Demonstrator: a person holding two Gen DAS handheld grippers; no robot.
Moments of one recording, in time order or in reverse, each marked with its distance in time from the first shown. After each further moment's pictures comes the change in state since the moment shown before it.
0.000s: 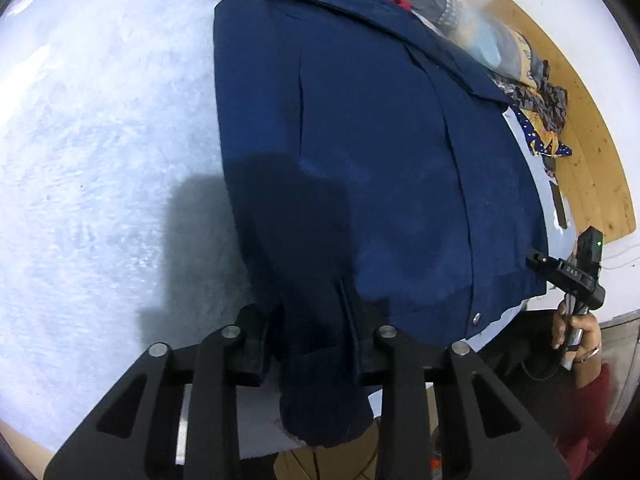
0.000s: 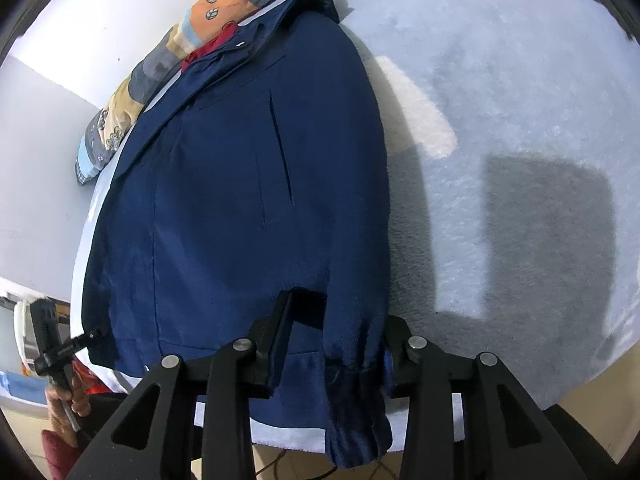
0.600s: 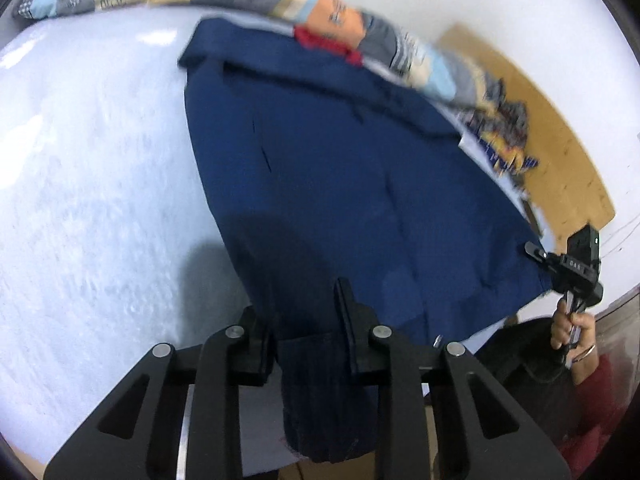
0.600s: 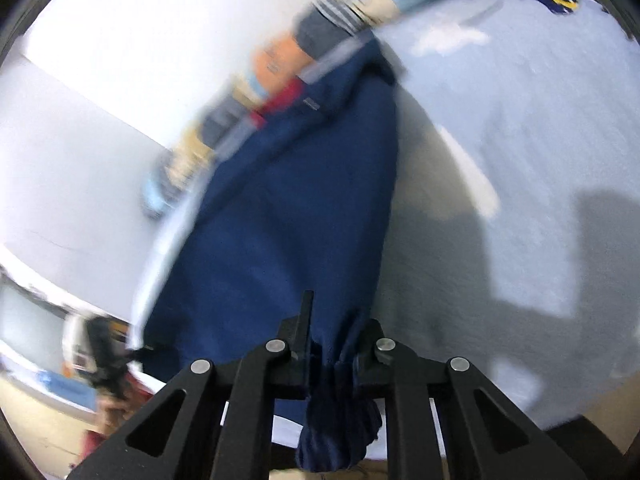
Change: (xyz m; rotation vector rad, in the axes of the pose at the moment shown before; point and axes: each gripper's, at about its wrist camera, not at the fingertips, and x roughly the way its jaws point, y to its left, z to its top) left arm -0.044 -0.015 -0.005 0.091 -0.241 -0.079; right arm -0.055 0.009 0.005 -0.003 -0.209 0.311
